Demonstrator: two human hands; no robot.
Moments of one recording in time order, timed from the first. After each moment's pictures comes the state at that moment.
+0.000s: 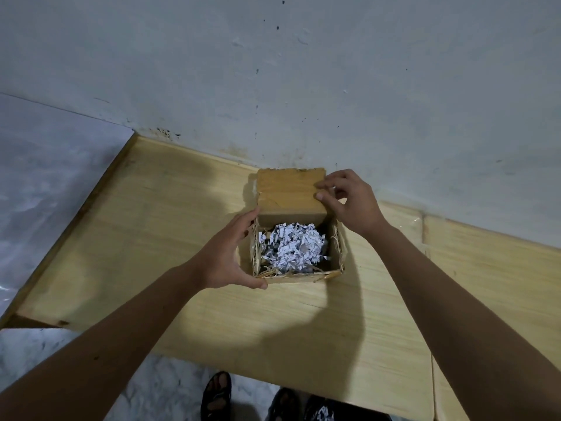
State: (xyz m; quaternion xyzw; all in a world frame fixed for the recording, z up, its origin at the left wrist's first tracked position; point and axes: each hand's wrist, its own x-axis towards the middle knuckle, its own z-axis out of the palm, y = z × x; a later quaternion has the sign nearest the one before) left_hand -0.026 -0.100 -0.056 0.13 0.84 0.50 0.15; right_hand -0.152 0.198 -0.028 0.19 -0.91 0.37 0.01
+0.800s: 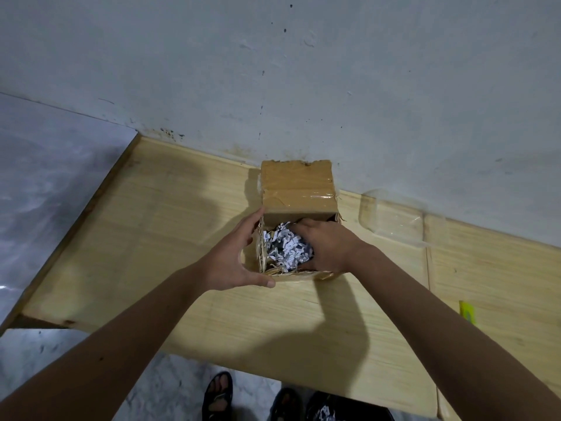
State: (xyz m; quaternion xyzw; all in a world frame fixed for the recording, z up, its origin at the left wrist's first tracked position) left_hand -0.019 -0.096 -0.053 0.10 0.80 0.56 0.19; right_hand -0.091 0.151 -0.022 0.33 -0.92 0.00 -0.22
